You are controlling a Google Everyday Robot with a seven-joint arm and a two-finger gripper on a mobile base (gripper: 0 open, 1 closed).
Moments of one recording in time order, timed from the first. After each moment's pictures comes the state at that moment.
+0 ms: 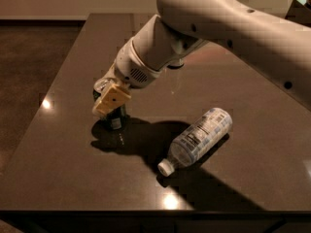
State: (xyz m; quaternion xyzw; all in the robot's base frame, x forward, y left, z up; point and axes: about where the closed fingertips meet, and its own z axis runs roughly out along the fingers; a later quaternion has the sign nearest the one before) arm 0.497 0.097 0.908 -0.64 0.67 0.25 0.28
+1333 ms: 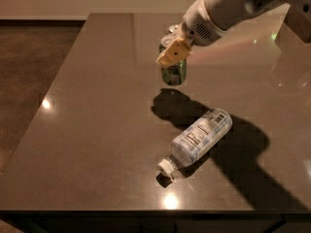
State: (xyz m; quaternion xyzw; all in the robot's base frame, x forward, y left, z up) arm 0.594 -0.054 0.963 -0.53 0.77 0.13 0.34
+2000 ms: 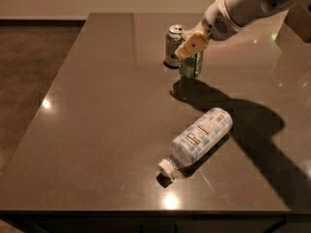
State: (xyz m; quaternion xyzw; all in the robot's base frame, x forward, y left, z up) arm 0.645 -0.113 0.953 -0.47 0.80 0.13 0.35
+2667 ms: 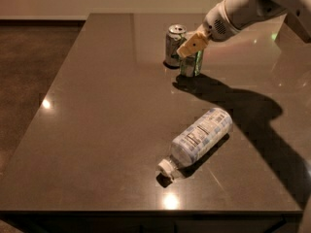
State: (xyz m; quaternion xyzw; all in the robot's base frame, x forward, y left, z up) arm 0.680 -0.127 0.934 -0.43 0.82 0.15 0.35
